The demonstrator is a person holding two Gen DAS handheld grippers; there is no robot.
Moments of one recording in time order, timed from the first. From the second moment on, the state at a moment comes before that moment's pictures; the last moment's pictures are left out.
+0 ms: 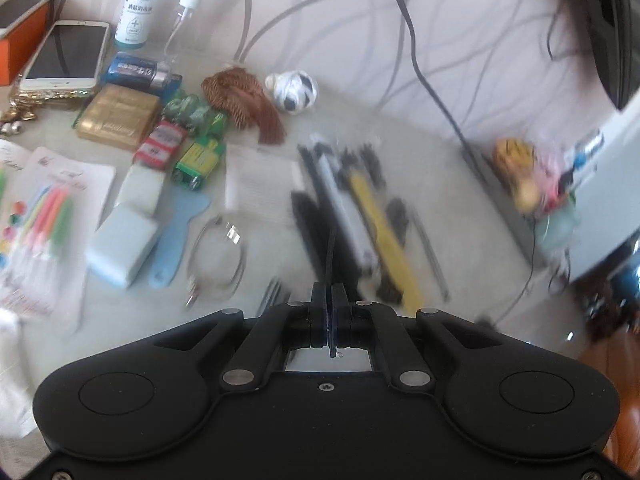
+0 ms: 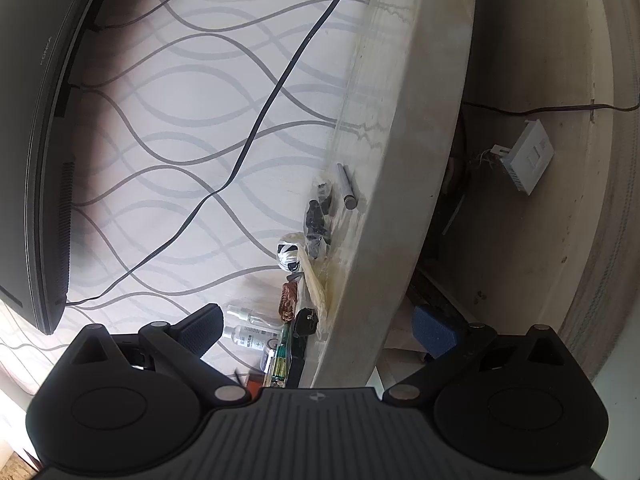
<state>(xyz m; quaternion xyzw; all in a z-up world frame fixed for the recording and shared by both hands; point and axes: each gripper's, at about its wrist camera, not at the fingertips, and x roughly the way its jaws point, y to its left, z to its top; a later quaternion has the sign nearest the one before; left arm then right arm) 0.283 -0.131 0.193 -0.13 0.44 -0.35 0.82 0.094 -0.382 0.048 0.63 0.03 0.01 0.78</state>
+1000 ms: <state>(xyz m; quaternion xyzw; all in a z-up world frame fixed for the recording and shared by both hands) 0.200 -0.043 0.089 0.22 0.51 -0.29 0.78 0.098 -0.377 0.056 0.60 0.05 0.00 0.80</state>
